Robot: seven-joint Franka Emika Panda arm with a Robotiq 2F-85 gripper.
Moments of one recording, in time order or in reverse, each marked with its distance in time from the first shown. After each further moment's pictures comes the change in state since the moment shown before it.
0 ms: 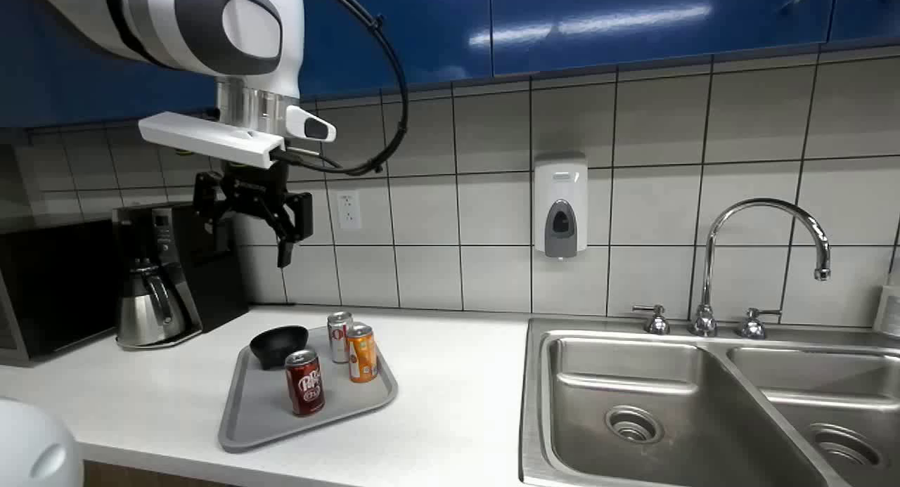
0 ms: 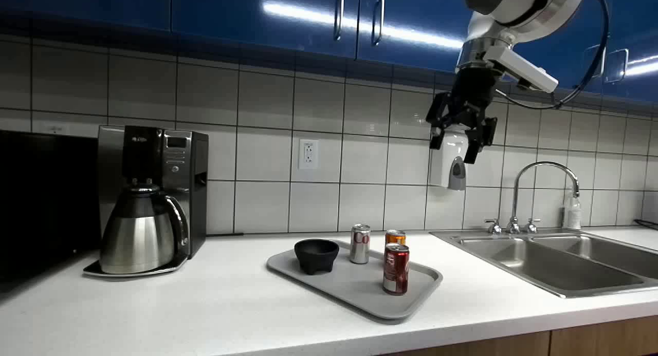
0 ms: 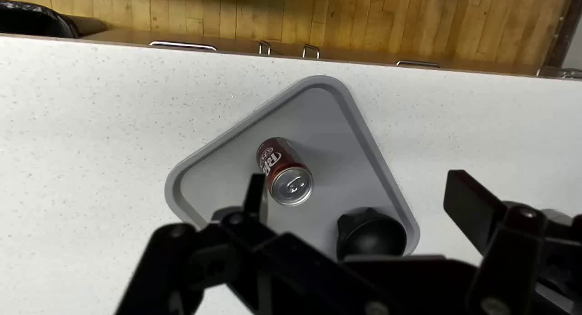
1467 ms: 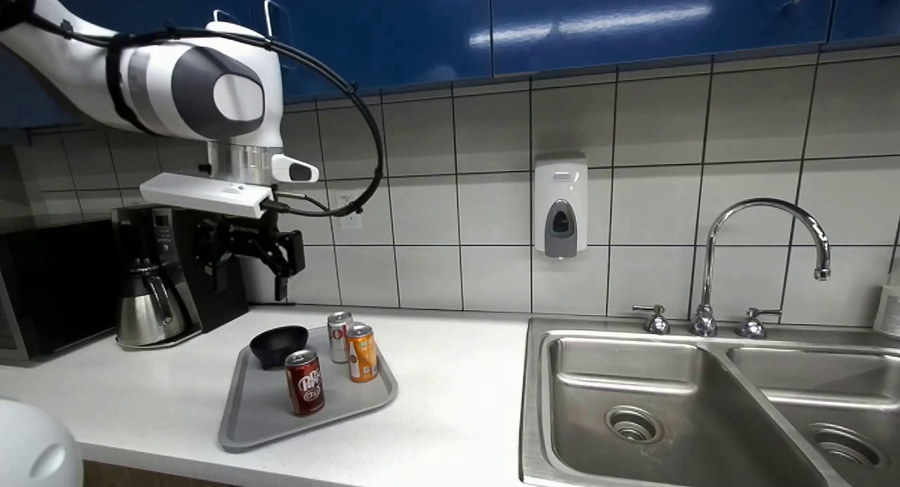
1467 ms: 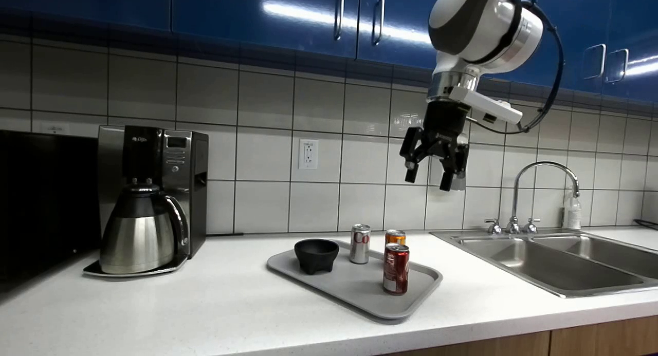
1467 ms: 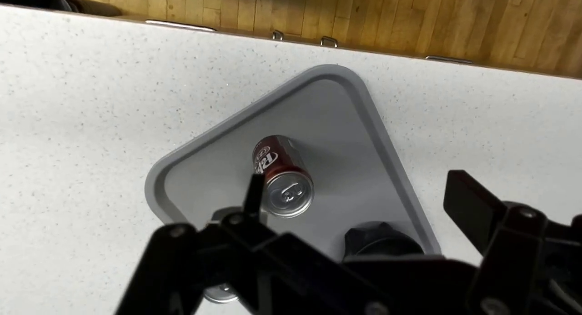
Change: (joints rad) arm 0.000 0.139 0.119 -0.046 -0.003 0.202 0.034
